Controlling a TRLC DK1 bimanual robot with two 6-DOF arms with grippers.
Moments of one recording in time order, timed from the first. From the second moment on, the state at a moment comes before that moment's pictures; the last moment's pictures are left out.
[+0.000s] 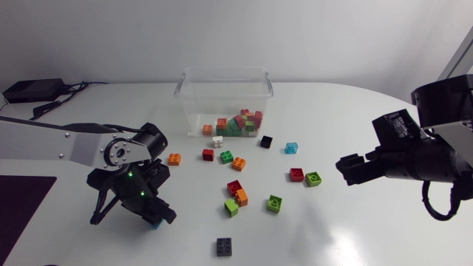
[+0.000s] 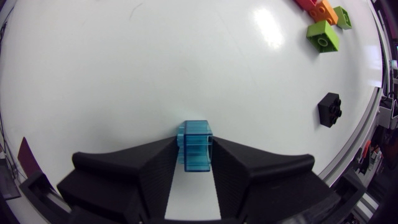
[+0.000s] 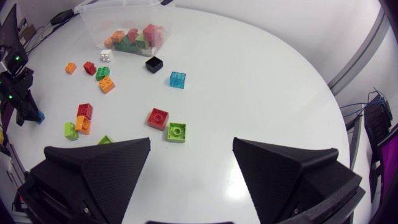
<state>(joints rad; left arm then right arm) -0.40 1.69 0.84 -0.74 0.05 0.08 0.15 1.06 0.69 -0.51 -0.01 -0.14</state>
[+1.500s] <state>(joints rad) -0.27 1.37 1.09 -0.36 0.20 0.10 0.17 1.83 0.97 -0.45 -0.02 -0.17</state>
